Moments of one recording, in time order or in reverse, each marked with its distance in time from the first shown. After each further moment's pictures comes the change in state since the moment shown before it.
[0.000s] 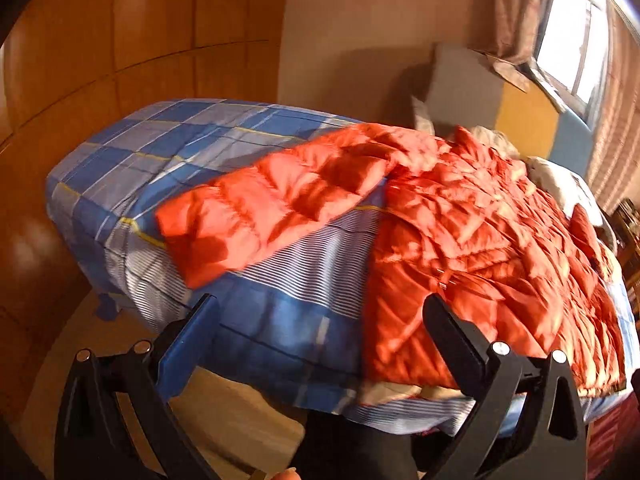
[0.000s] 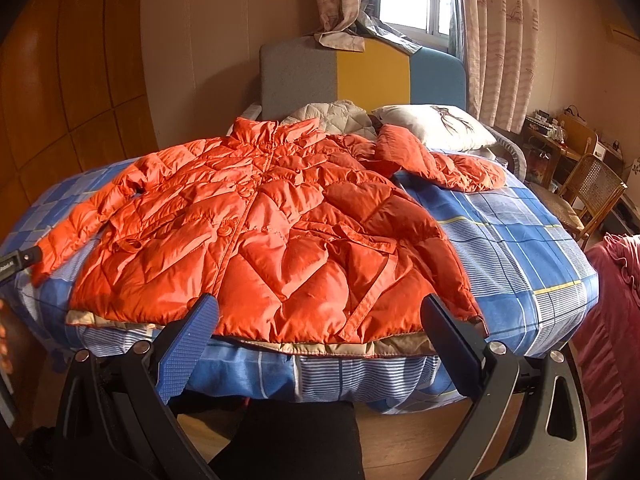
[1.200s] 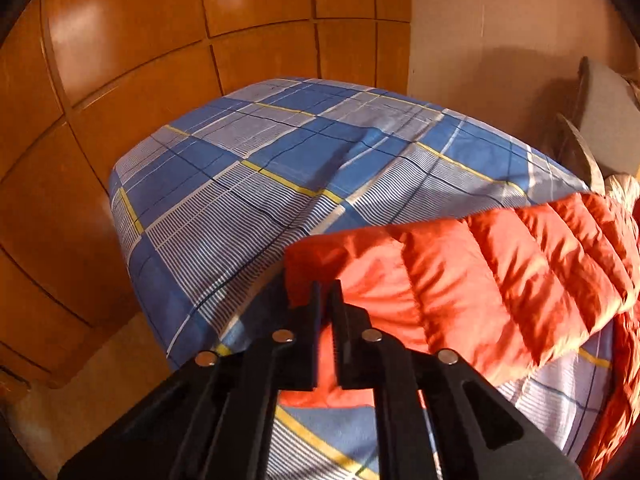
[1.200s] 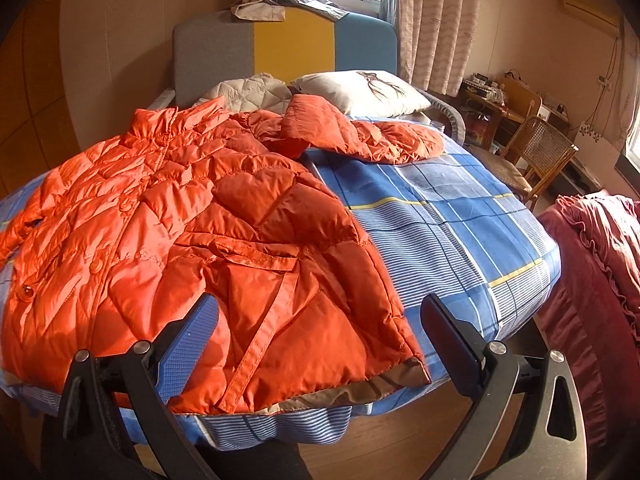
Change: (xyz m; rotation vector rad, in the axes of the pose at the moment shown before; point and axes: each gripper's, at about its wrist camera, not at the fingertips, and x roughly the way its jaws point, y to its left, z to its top) left arm 0.156 0.142 0.112 -0.157 0.060 0.369; right arm 0.068 -0.063 0.026 0.137 0.121 -0.232
